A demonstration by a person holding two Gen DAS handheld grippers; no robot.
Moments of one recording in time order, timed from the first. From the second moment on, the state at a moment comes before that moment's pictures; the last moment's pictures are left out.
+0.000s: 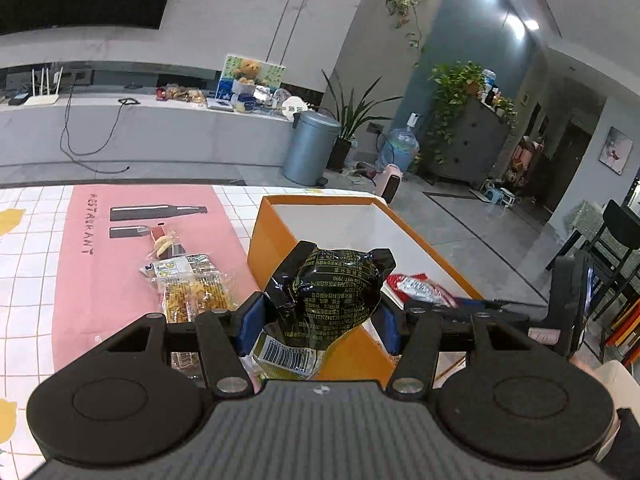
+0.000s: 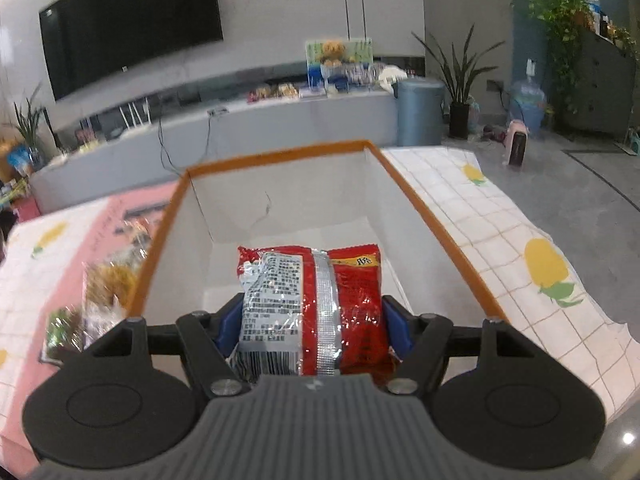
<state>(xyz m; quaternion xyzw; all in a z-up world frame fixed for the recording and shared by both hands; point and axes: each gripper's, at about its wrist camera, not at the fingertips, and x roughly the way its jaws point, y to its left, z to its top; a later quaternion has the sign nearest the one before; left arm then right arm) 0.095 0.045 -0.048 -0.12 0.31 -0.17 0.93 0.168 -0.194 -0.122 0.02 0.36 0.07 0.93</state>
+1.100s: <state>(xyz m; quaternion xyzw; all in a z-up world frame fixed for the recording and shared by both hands) 0.146 -0.104 -0.069 -0.08 0.38 -0.22 0.89 0.131 -0.281 -0.066 0.15 0.19 -0.04 0.97</state>
